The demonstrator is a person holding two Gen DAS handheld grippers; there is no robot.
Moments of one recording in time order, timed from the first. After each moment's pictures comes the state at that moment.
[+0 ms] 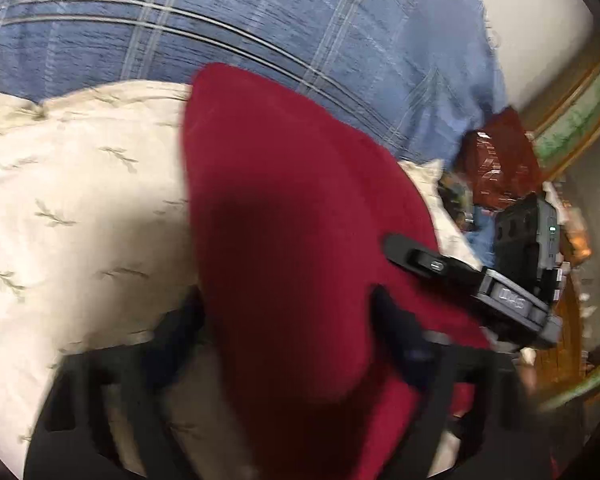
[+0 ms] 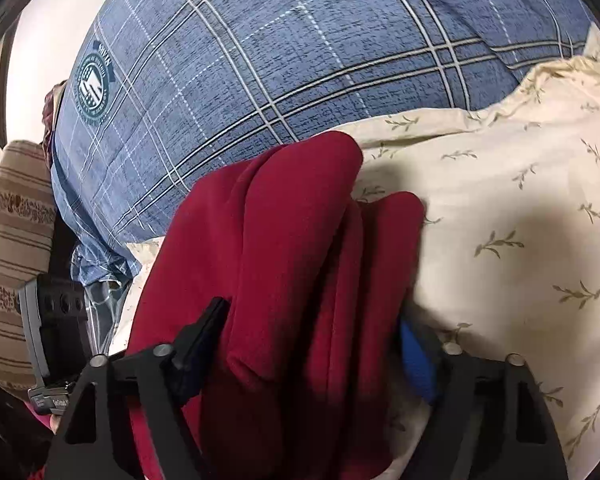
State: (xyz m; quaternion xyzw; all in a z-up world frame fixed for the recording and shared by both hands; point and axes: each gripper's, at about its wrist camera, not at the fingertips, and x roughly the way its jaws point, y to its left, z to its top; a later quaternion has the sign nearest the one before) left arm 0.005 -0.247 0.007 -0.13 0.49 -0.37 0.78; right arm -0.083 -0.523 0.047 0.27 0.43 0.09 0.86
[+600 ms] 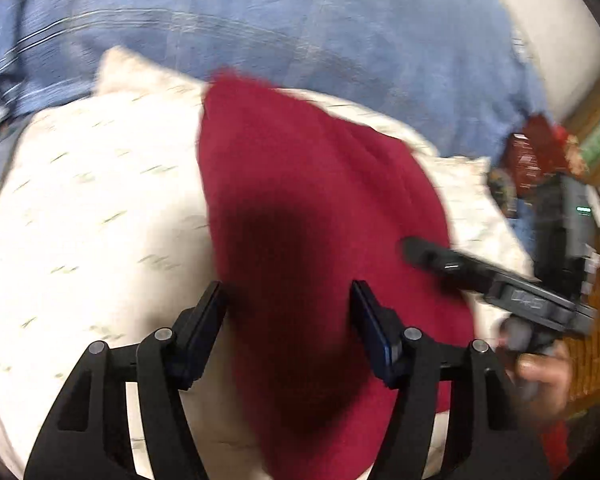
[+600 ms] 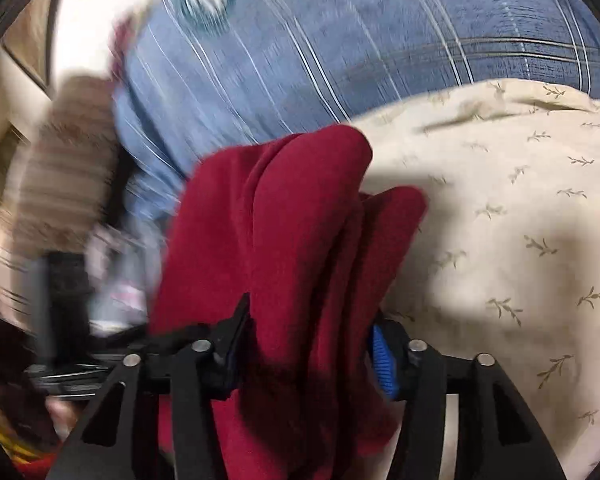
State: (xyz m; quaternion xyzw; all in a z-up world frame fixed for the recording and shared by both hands) left arm -0.063 -0.113 0.038 -0.09 0.50 -0.23 0.83; right arm -0.108 -0.377 0.074 0.18 0.48 0.15 0.84
